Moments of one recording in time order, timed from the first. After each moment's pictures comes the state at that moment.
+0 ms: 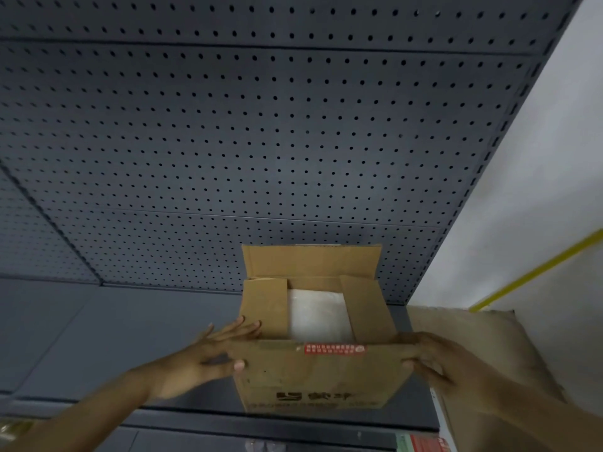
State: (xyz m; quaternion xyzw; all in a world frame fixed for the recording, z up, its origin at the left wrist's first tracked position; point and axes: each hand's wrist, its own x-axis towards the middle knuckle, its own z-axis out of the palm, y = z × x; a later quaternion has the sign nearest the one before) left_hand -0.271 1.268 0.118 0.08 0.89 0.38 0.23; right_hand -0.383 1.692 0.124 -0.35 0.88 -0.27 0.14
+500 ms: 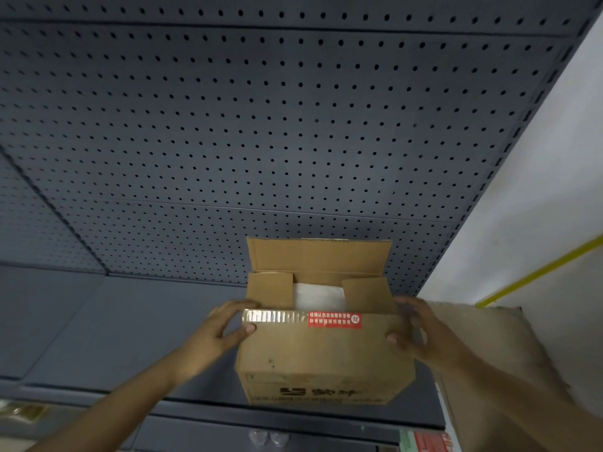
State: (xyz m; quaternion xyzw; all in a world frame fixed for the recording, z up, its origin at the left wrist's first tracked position) left_hand -0.287 1.280 0.101 -0.04 0.89 0.46 0.05; right_hand -0.400 1.652 0.124 -0.20 0.88 -0.41 0.16
